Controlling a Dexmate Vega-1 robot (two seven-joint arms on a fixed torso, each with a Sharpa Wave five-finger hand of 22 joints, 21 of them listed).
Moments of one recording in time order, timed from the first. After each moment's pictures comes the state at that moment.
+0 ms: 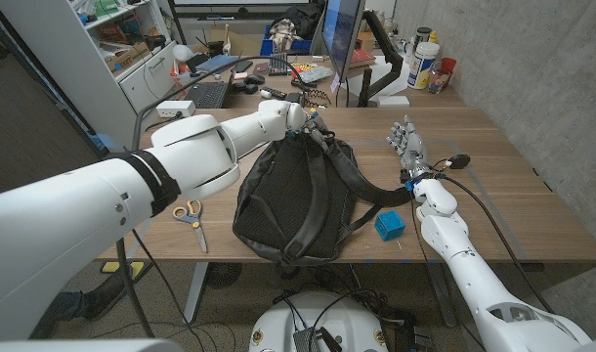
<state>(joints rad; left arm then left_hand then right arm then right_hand) -0.11 0.02 1.23 -0.45 0.45 0.04 -0.30 0.93 -0.12 0.02 -0.15 0.36 0.17 -0.18 0.22 0.21 0.21 -0.11 0.24 0.22 0.51 -0.05 0.25 0.20 1.12 0.09 0.41 0.17 -0.88 -0.18 -0.06 -1.24 0.39 0.28 0.09 0.17 0.04 0.23 -0.05 0.19 0.22 0.06 0.19 0.18 0.21 0.11 0.21 0.18 0.11 0.06 0.19 0.18 0.24 0.00 0.22 0.18</state>
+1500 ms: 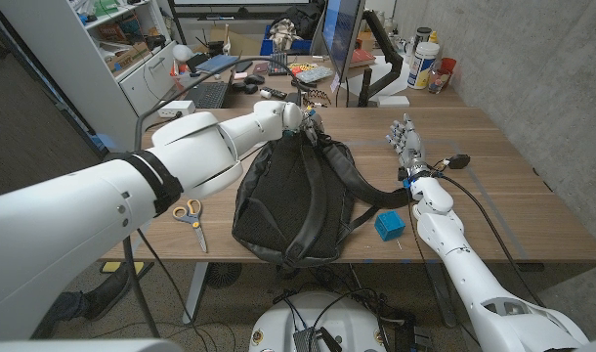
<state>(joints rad) -0.10 0.00 1.16 -0.38 0.48 -0.04 -0.29 1.37 0.06 0.27 -0.14 0.18 0.76 -0.12 0.49 0.27 0.66 -0.13 0.48 0.43 1.01 -0.13 0.30 0.31 1.28 -0.08 0.36 0.18 -0.86 -0.16 -0.07 -1.21 0.39 0.29 0.08 0.17 0.04 0.23 -0.05 0.19 0.23 0.05 0.19 0.18 0.21 0.11 0.21 0.18 0.11 0.06 0.19 0.18 0.23 0.01 0.21 0.18</state>
